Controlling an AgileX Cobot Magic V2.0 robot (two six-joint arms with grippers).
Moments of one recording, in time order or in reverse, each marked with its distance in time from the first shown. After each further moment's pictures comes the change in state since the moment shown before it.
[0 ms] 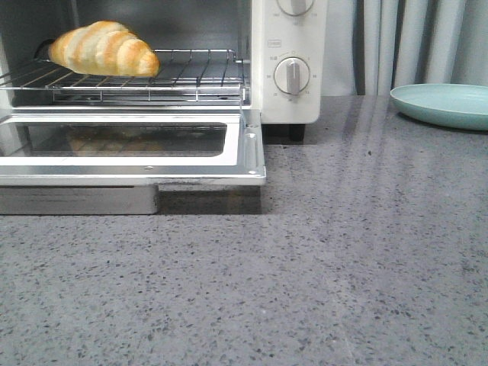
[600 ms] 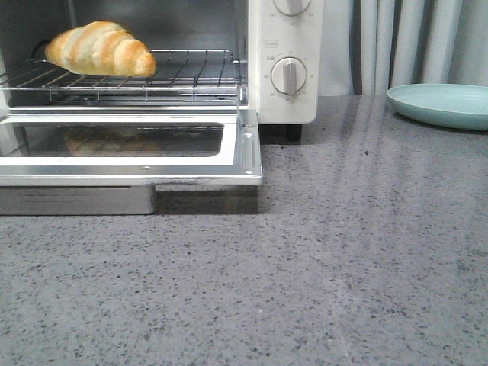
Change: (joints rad) left arm 0.000 0.000 0.000 -0.003 0.001 0.000; right arm -0.553 0.092 0.457 0.309 -0.486 0.053
